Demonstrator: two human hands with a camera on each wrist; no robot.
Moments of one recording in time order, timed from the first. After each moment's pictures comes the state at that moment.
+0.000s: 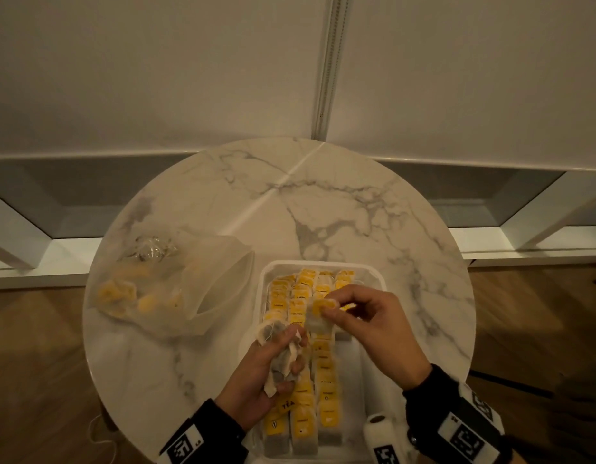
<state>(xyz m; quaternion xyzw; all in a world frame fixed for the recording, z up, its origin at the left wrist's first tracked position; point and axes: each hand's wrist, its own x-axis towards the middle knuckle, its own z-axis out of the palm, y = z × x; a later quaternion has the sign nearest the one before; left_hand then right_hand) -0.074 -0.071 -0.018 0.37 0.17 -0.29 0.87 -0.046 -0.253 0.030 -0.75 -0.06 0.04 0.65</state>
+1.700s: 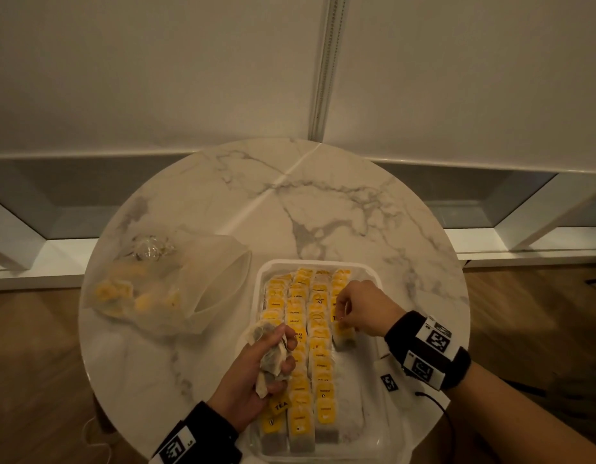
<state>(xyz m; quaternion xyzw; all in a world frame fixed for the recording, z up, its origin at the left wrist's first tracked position) -0.077 -0.064 -0.023 0.33 0.18 -0.30 0.88 0.014 -0.271 -0.001 -0.94 -0.05 0.28 0.19</state>
